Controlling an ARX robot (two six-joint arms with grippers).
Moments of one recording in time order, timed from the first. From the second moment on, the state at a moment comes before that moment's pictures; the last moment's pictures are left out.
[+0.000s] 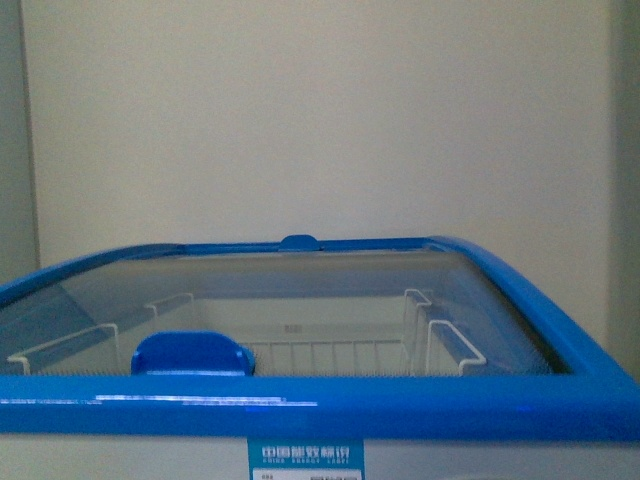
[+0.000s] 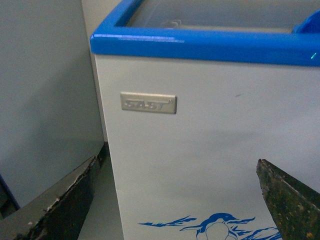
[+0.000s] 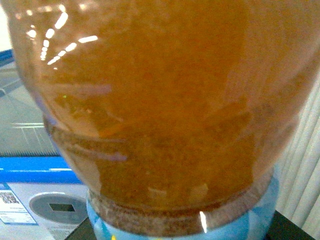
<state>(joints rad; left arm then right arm) 0.00 0.00 0.01 0.00 0.00 0.00 -0.02 0.39 0.56 -0.15 0.02 0.09</state>
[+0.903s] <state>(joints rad) 0.02 1.01 0.47 0.61 0.41 0.21 -0.02 0.39 0.56 -0.15 0.02 0.09</state>
